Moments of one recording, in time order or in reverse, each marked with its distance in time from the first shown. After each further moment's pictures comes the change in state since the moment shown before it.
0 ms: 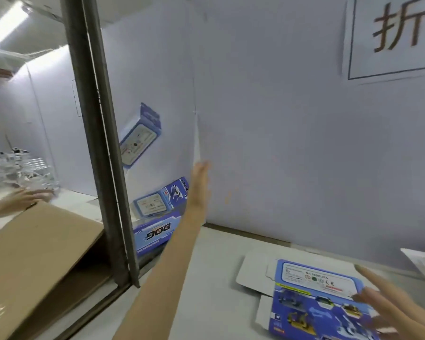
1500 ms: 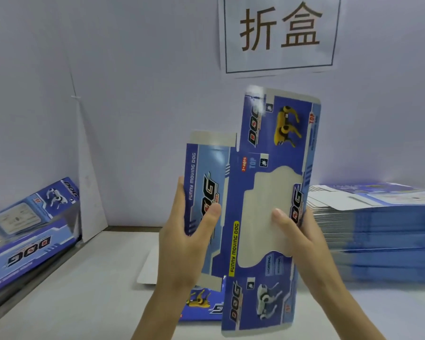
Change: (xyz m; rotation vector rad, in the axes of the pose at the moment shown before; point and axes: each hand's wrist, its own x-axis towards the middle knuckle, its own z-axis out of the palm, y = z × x) left_hand -0.169 -0.037 0.105 0.123 -0.382 0.237; right_hand 0.001 -0.006 -0.035 0.609 0.287 -0.312
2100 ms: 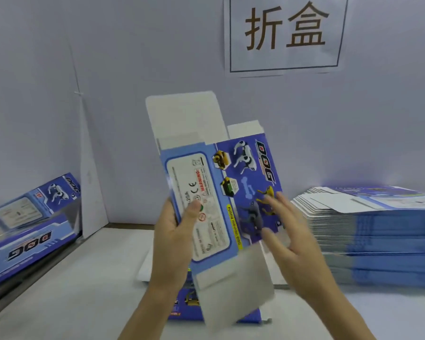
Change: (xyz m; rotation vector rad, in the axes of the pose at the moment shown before) left_hand 0.010 -0.017 -0.007 -0.211 0.136 -0.114; right_hand 0.000 0.004 0.002 -0.614 -0.110 -0.256
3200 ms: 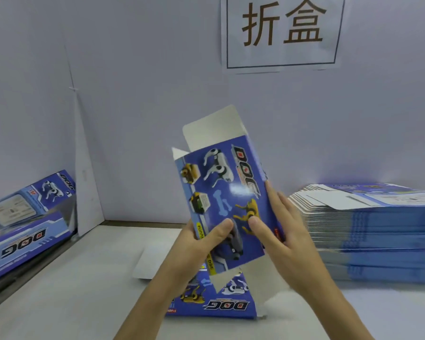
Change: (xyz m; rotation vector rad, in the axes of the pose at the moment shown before) left_hand -0.005 -0.013 0.003 0.112 -0.401 -0.261; right_hand 0.002 0.000 -0.001 0.164 -0.030 0.058
